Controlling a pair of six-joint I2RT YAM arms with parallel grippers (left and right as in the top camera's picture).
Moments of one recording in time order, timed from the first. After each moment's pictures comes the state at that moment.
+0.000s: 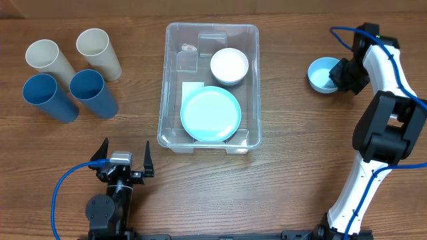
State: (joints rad) left arm 0.04 0.01 0.01 -0.07 0.08 0.09; right arm -0.24 2.33 1.99 -1.13 0.03 0.57
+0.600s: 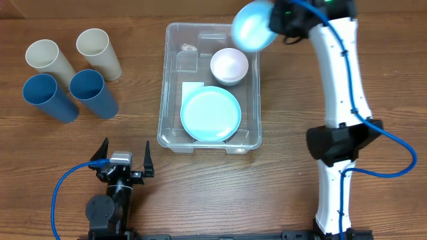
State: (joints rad) left arm 0.04 0.01 0.01 -0.07 0.08 0.09; right arm 0.24 2.33 2.74 -1.42 0.00 0.43
